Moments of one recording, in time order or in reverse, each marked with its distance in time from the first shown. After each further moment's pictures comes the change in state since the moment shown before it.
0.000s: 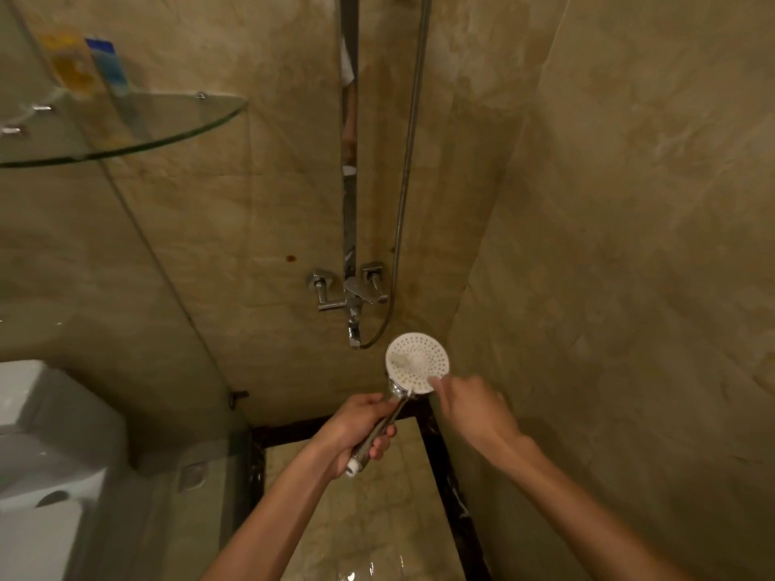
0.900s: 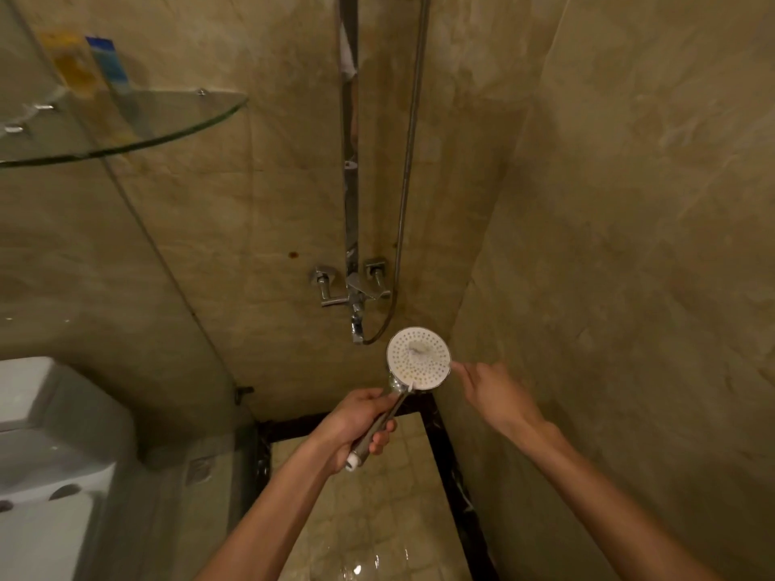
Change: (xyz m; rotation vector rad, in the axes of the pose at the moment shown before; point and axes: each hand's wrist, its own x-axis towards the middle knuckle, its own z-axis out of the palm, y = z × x) left_hand -0.007 0.003 0.000 -0.028 -0.007 0.009; right_hand 0.008 0.028 -0.013 0.126 -0.055 0.056
